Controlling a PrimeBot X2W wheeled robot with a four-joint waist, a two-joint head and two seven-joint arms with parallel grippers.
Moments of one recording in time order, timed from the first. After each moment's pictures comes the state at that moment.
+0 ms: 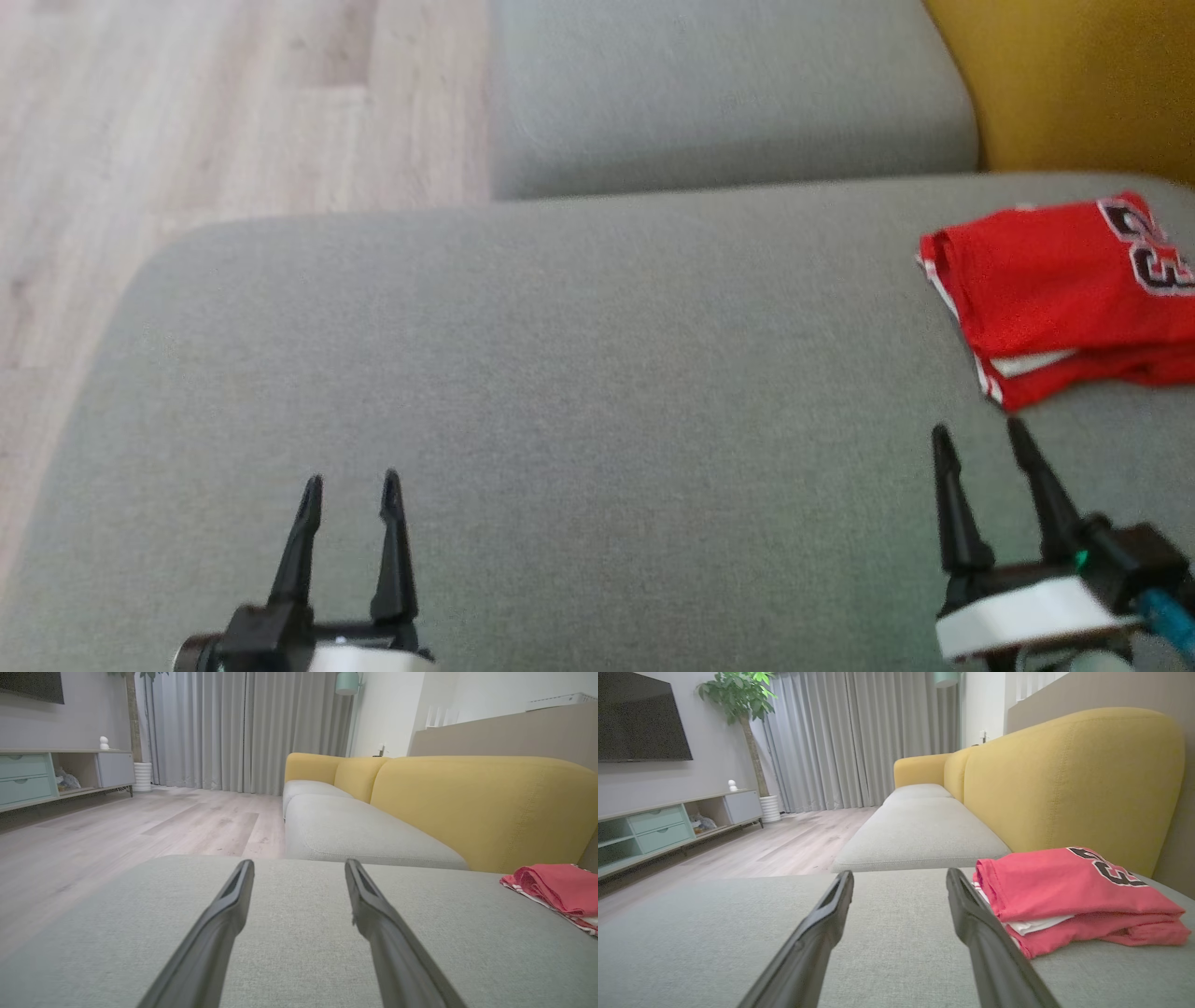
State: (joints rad) left arm 0.10 0.05 -0.18 0.15 -0.21 0.07 -0.26; right arm 0.10 -0.10 0.03 0.15 0.16 0.13 -0.25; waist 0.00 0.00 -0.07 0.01
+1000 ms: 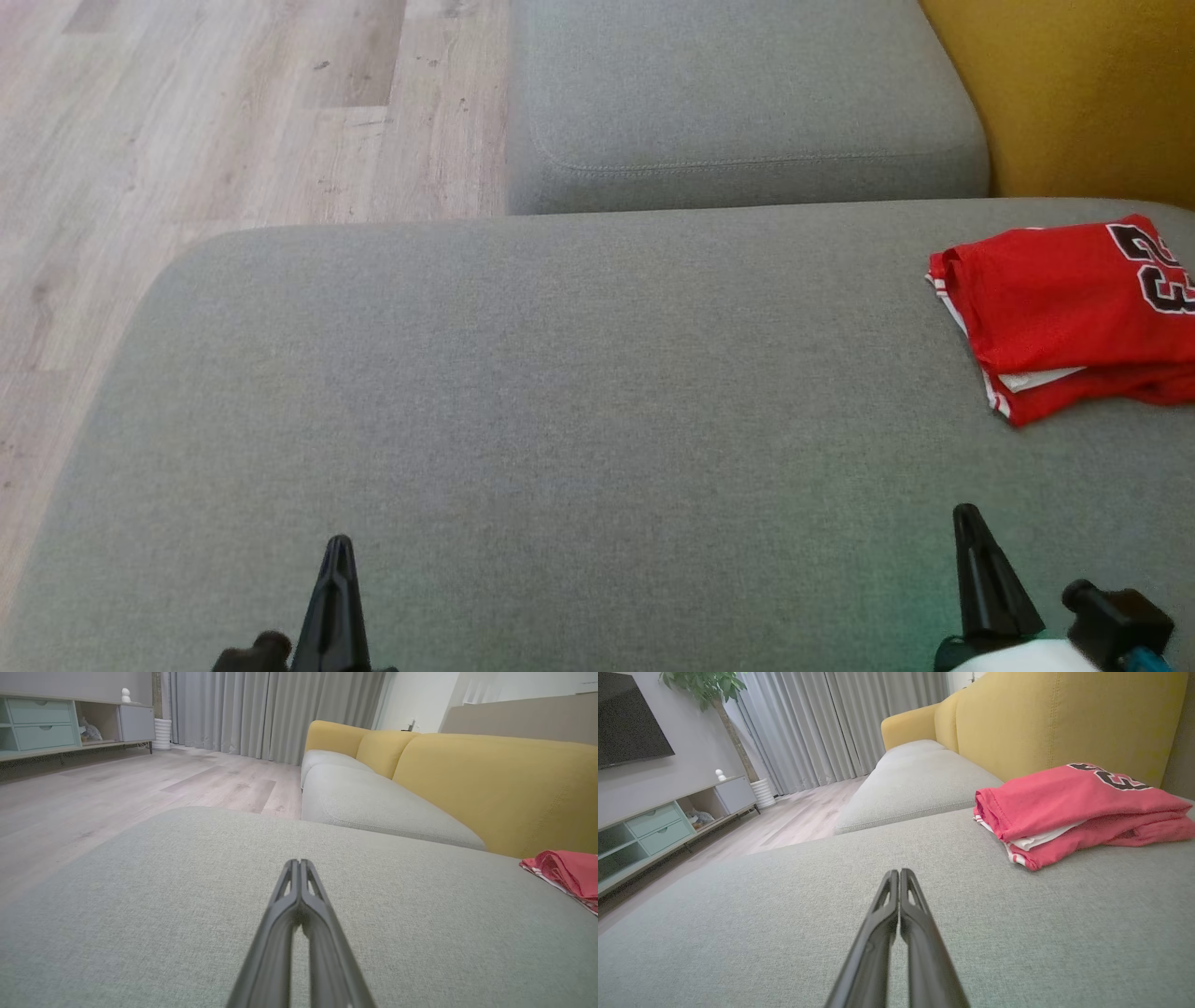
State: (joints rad) left arm 0.18 0.05 -0.16 0.19 -0.27 0.06 -0.23; right arm 0.20 -0.06 0.03 0.21 0.25 0.13 -0.23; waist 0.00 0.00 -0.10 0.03
